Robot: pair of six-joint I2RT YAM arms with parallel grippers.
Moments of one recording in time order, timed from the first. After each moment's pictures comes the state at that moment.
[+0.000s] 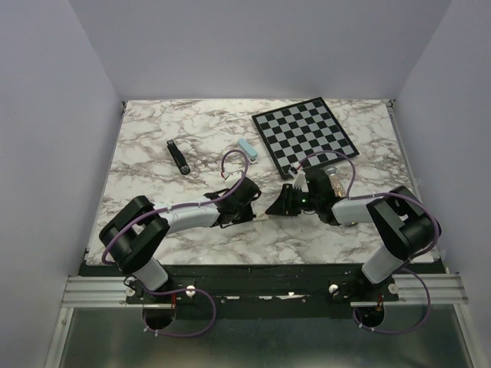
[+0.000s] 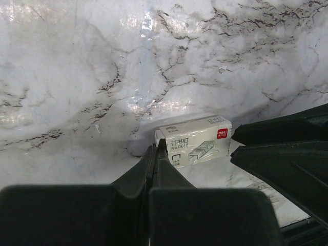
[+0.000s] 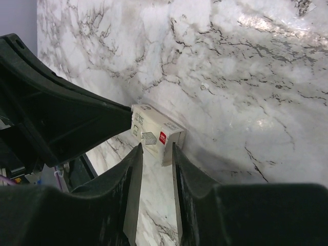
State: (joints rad) left arm -0.85 1.59 0.81 -0.19 -0.17 -0.99; right arm 0.50 1.64 0.55 0.47 -0.59 0.63
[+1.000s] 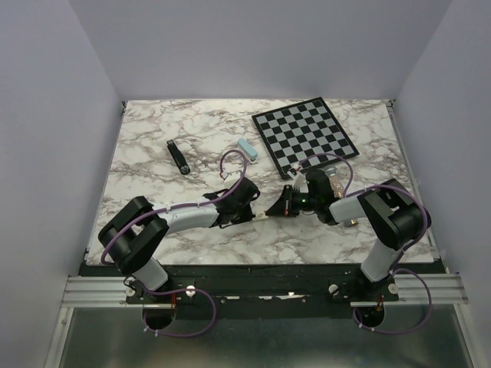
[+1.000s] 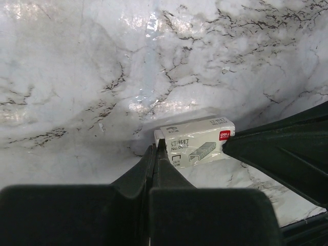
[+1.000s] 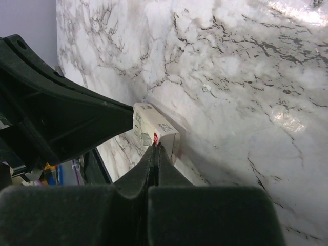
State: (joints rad) left arm -0.85 1.59 0.81 -0.18 -0.17 -1.00; right arm 0.49 1.74 0.54 0.60 -0.69 0.70
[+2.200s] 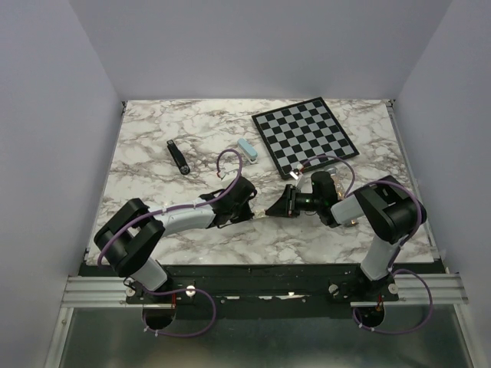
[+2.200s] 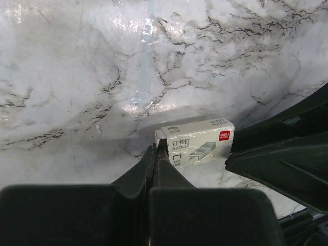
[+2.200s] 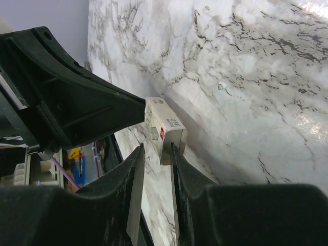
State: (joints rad) left arm -0.83 1.55 0.77 -0.14 -0.14 -1.02; right arm 0.44 1.79 0.50 0.78 -0.82 0.79
